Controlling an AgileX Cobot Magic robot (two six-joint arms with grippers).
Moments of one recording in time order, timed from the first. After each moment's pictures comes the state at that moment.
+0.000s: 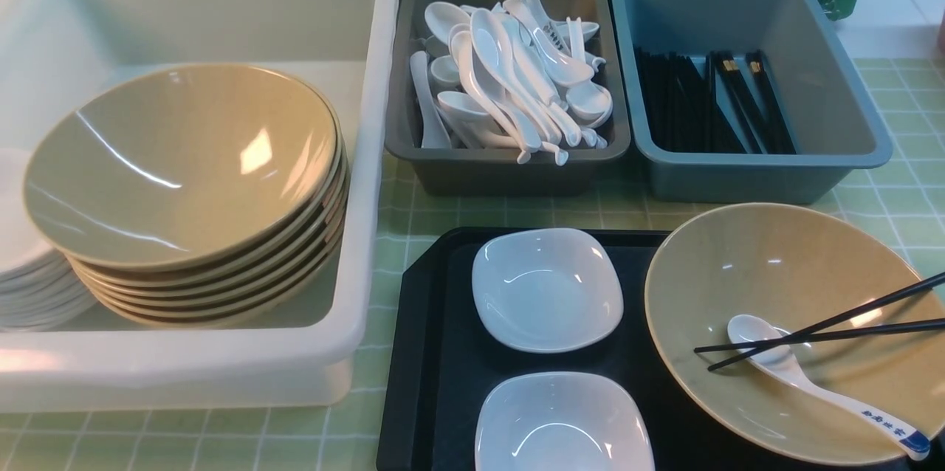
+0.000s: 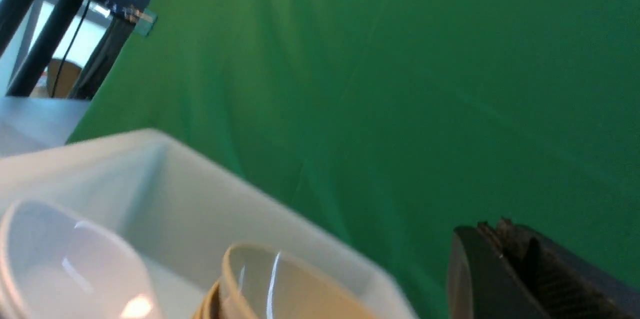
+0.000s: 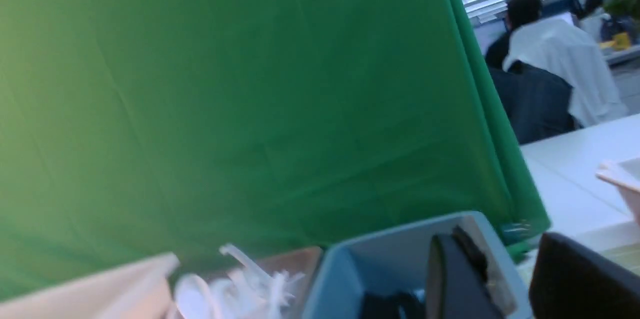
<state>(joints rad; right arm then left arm) -0.02 -0.01 0.01 -0.14 -0.37 0.56 0.01 -0.01 0.03 -0.30 -0.34 -0.26</state>
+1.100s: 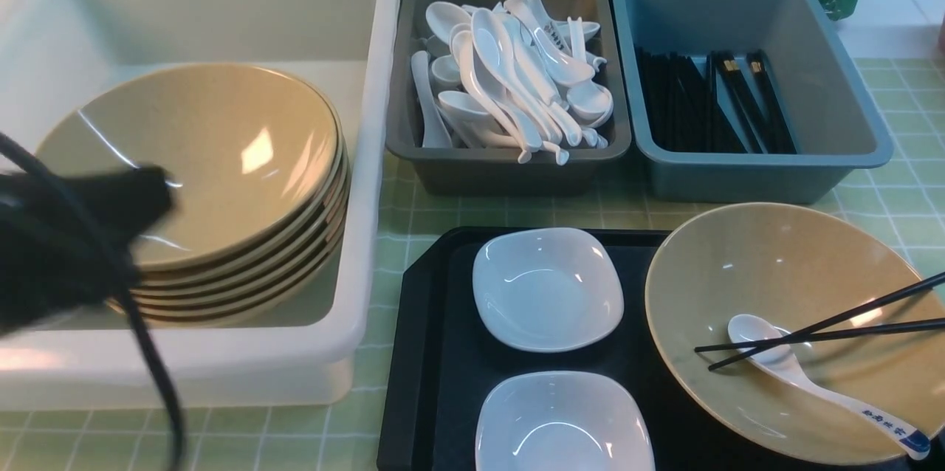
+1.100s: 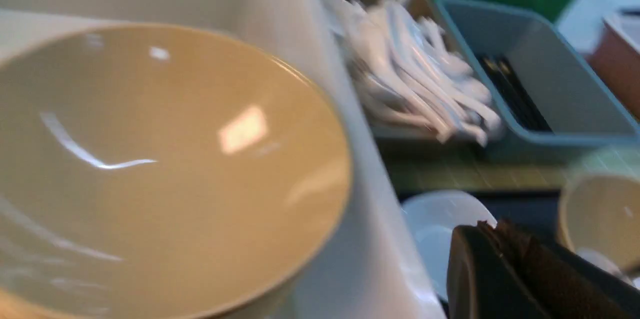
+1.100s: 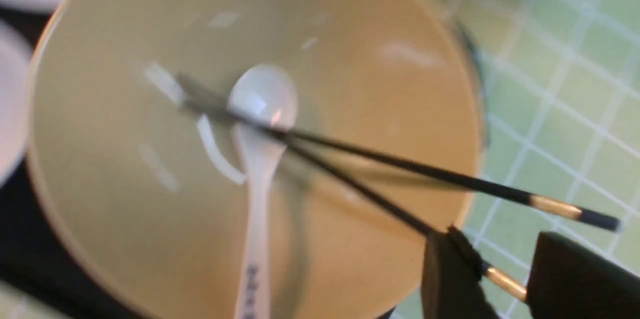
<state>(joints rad) 0.07 1.18 -1.09 0.01 1.00 -0.44 -0.33 0.68 -0.73 -0.32 0.61 0.12</state>
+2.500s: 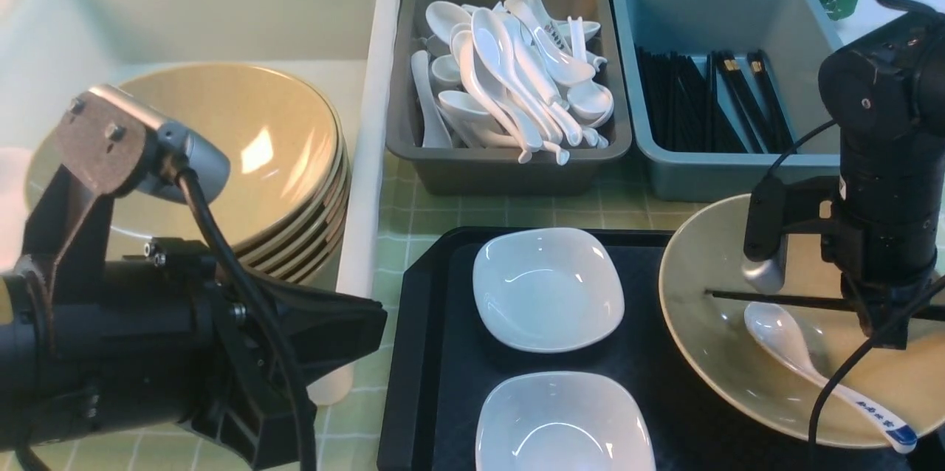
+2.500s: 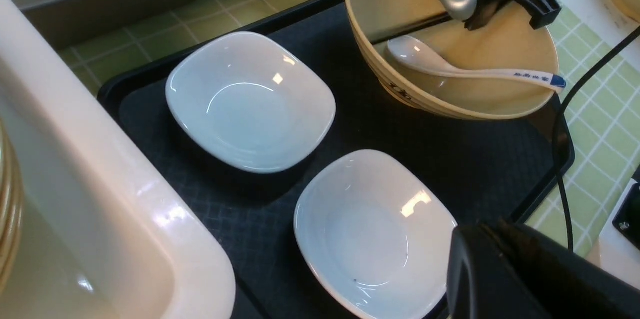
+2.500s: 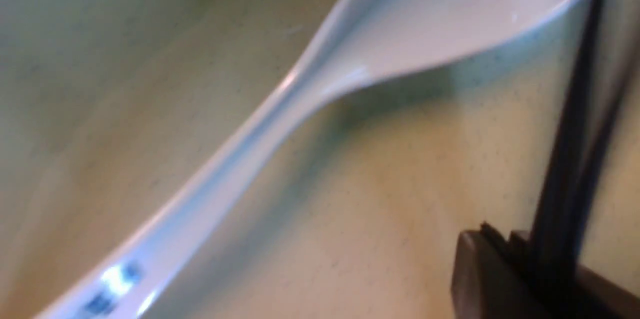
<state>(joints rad) 0.25 1.78 -1.23 -0.28 1.15 -0.77 -0.53 0.83 -0.73 -0.61 0.70 0.46</state>
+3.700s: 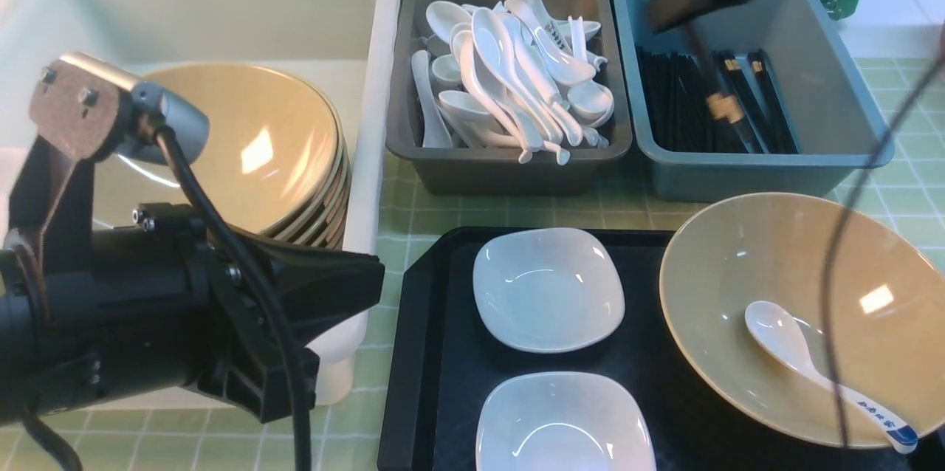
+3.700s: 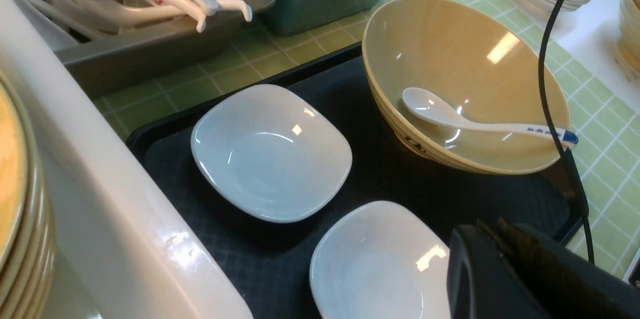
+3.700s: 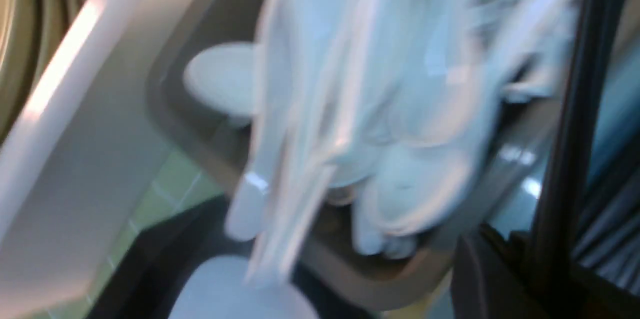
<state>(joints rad) 0.02 2.15 -2.21 0.62 1.16 -0.39 -0.53 0.83 -0.73 -0.63 0.60 0.46</state>
